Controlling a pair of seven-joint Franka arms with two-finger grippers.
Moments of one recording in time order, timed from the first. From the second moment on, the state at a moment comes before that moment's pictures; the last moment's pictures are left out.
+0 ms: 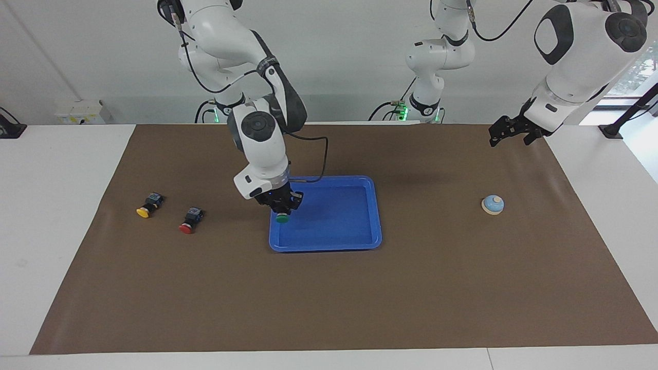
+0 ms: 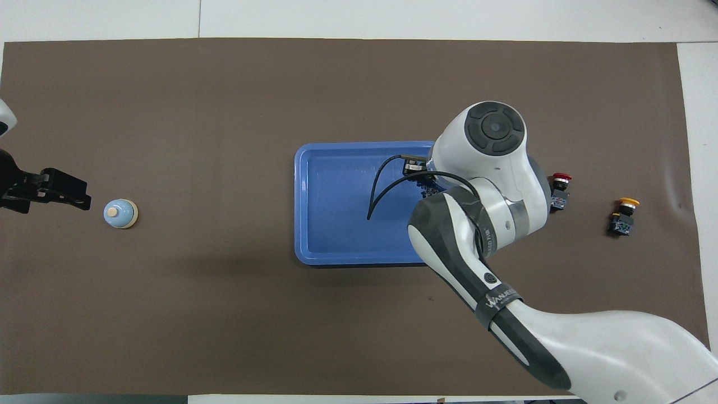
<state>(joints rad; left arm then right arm) 0.02 0.00 -0.03 -1.67 0.00 1.49 0.02 0.30 0.34 0.12 -1.82 -0.01 2.17 0.67</state>
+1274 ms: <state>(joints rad) 0.02 0.00 -0.03 -1.67 0.00 1.49 0.02 0.26 0.32 0.11 -1.82 -0.01 2.12 0.79</state>
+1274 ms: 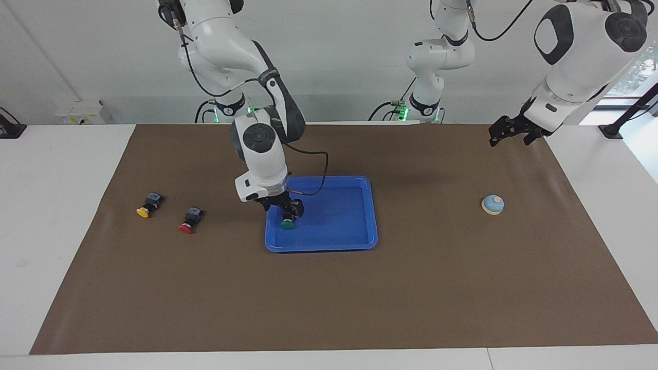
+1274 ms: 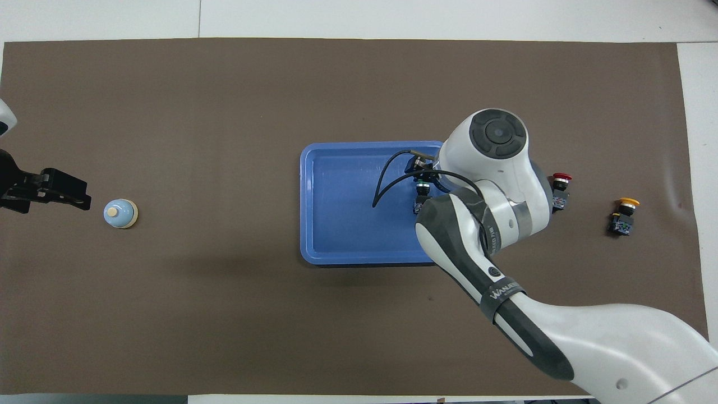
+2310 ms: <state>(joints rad) 0.02 0.00 -0.03 -1.67 0.00 1.49 0.02 -0.13 0.13 0.10 -2.17 -0.01 2.32 0.24</state>
